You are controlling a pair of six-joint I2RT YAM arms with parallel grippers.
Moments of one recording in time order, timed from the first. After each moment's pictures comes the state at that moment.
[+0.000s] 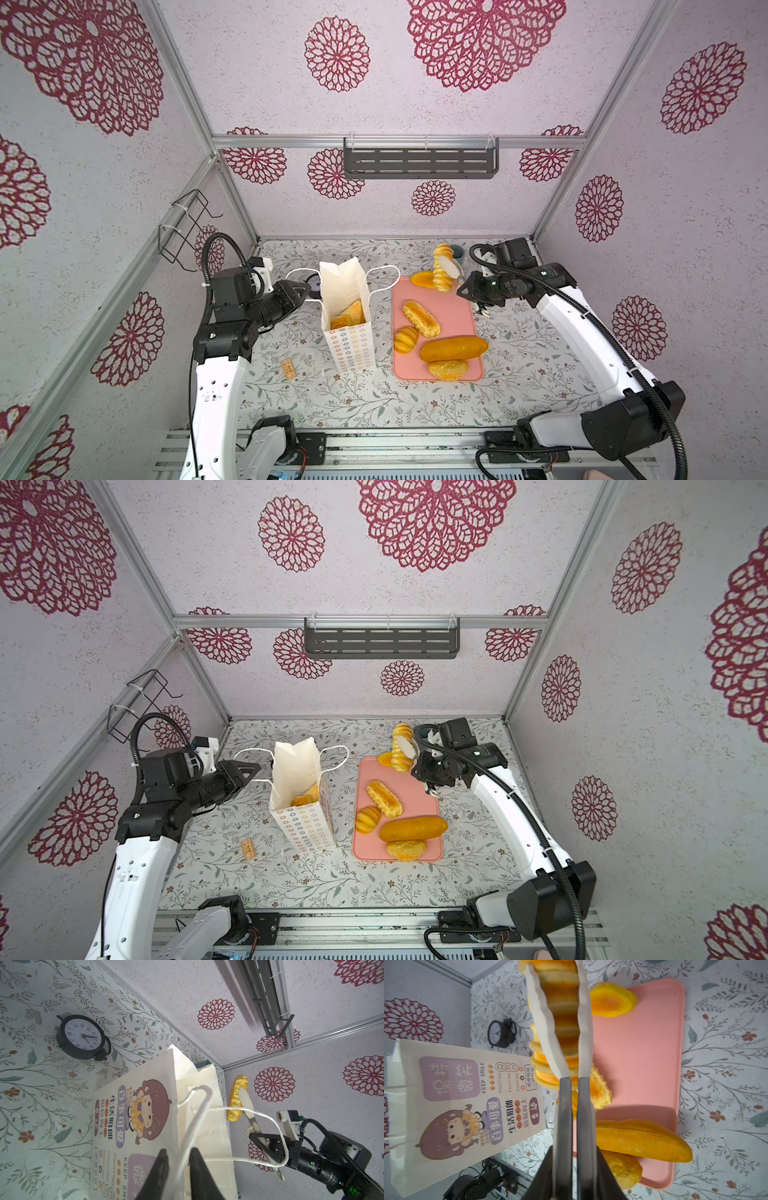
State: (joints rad) left arm 0.13 0.95 1.10 -0.73 0.60 -0.62; right arm 0.33 1.35 1.43 -0.99 -0.34 0.50
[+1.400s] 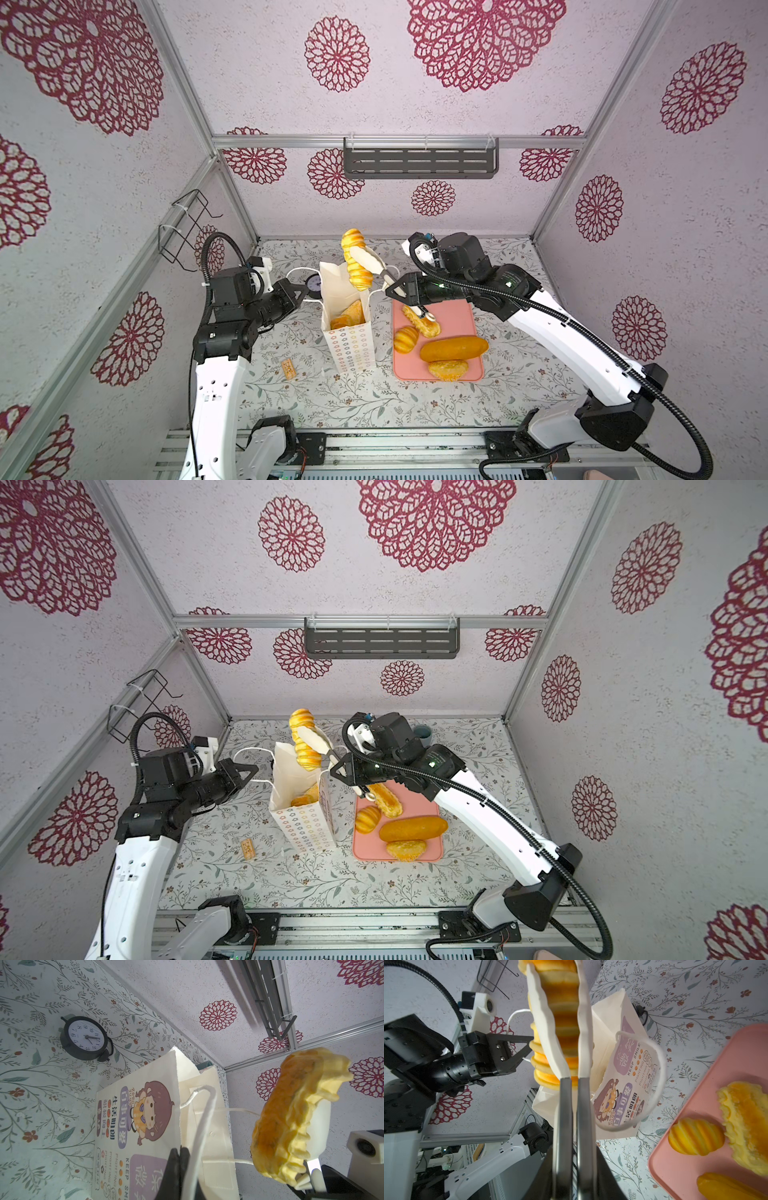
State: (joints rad) left arm 0.13 0.96 1.10 -0.73 0.58 -0.62; right arm 0.84 1.45 1.68 -0.81 -0.35 0.59
